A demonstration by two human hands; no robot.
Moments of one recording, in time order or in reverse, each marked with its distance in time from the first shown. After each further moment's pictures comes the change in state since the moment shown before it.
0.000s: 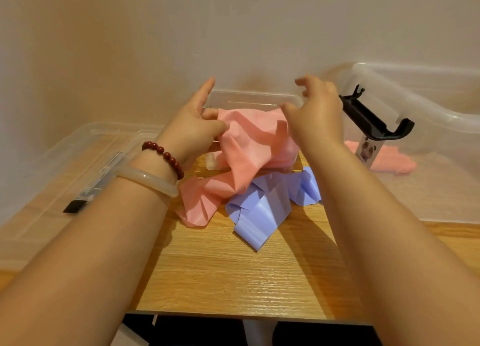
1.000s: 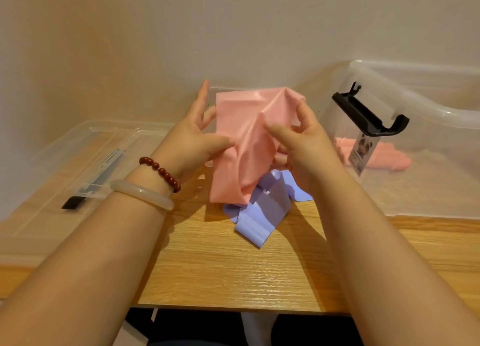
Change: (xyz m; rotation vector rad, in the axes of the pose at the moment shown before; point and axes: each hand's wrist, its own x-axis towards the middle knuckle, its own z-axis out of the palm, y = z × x) left_hand -0.010 -0.023 -0.003 -0.031 -0.089 0.096; right_hand -0.050 0.013 0.000 0.950 -0.400 0.239
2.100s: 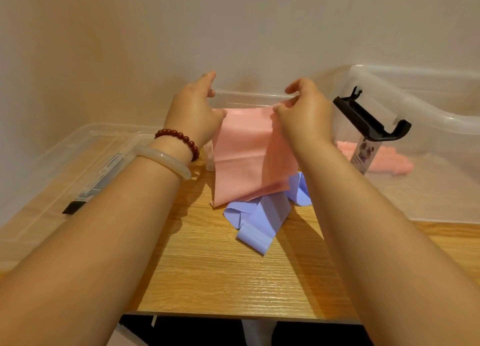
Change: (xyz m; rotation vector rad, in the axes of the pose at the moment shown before) left_hand 0.041 0.025 -0.002 0.854 0.321 0.148; right_hand 0.045 -0.026 0.012 -0.747 0.370 -0.186
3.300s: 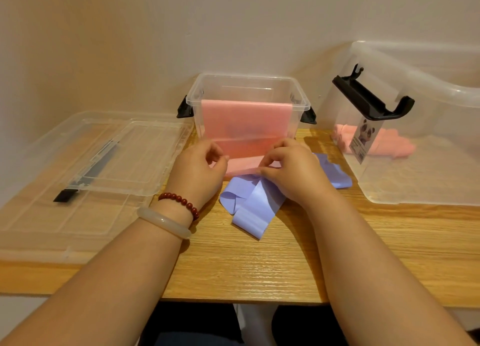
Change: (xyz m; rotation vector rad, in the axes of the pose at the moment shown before) left_hand -0.090 -0.031 0.053 -0.135 -0.058 -0.091; right_hand -0.067 0.066 0.004 -0.278 -0.429 -0.147
